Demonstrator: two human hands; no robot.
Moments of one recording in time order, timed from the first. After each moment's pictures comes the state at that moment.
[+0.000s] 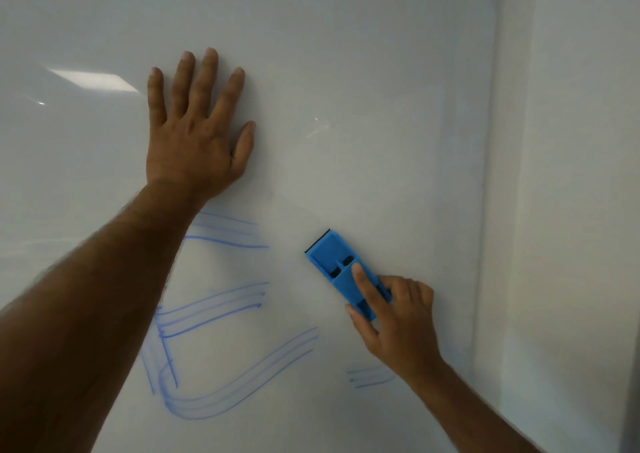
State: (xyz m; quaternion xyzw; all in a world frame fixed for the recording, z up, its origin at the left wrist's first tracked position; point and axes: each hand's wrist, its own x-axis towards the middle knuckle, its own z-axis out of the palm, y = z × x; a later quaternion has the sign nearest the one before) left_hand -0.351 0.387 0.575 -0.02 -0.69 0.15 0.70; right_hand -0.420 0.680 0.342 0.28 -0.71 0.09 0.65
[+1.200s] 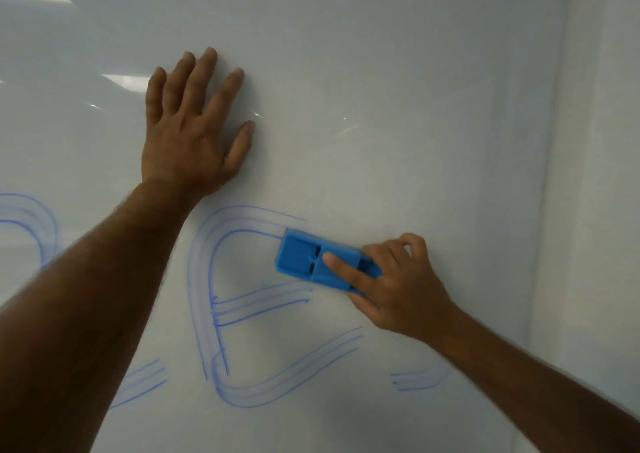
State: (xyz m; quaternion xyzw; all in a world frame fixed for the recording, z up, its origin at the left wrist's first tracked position) left_hand -0.322 0.318 0.572 -0.02 -0.68 0.15 0.71; right_hand -0.405 0.630 0.415 0.42 -0.61 -0.05 0.66
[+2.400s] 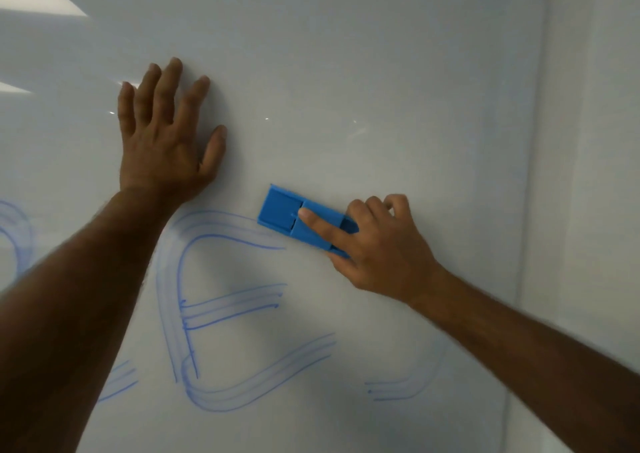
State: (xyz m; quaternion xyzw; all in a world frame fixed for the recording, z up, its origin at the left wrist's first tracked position) left_hand -0.321 0.339 0.569 0.02 -0.70 0.11 0.70; right_hand -0.413 0.643 0.475 0.40 -0.59 -0.06 0.70
